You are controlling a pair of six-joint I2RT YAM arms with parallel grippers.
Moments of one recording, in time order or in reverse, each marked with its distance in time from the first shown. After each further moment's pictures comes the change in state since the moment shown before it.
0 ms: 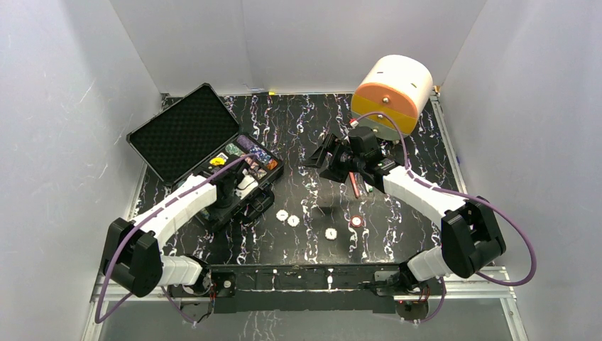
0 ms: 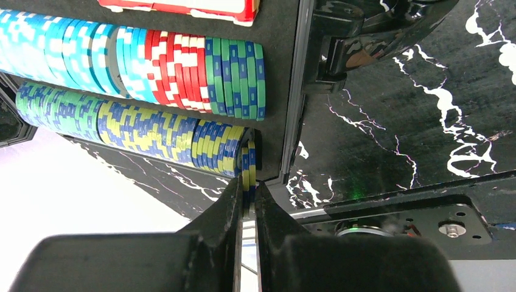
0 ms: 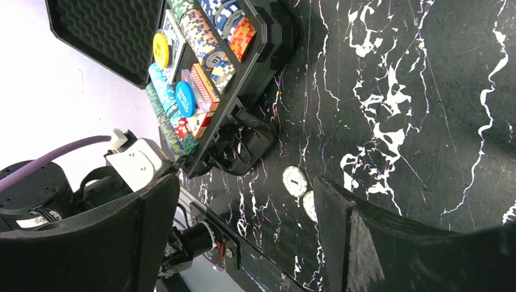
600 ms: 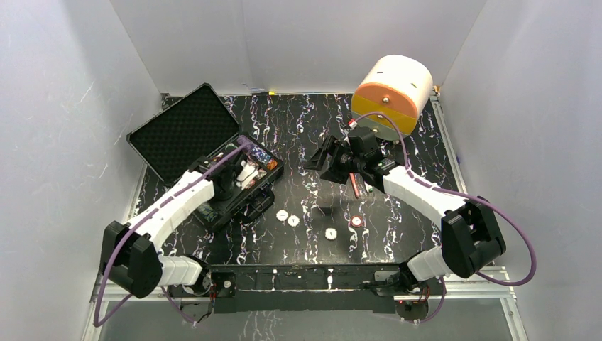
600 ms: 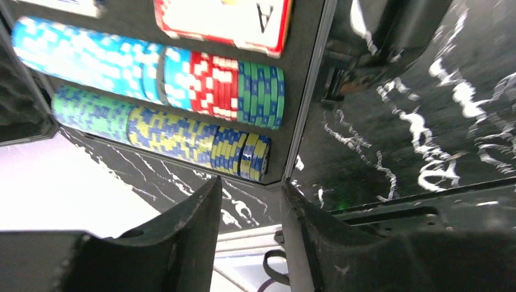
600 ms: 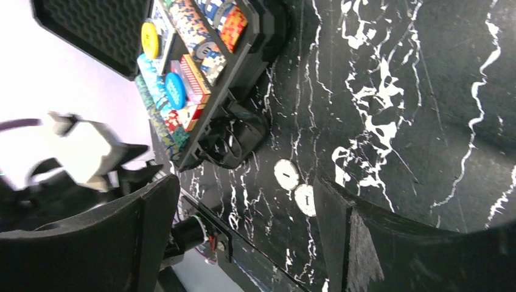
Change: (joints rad) left arm 0.006 -0.006 0.053 0.000 0.009 -0.043; right arm 0.000 0.000 -0.001 -0.012 -0.012 -0.018
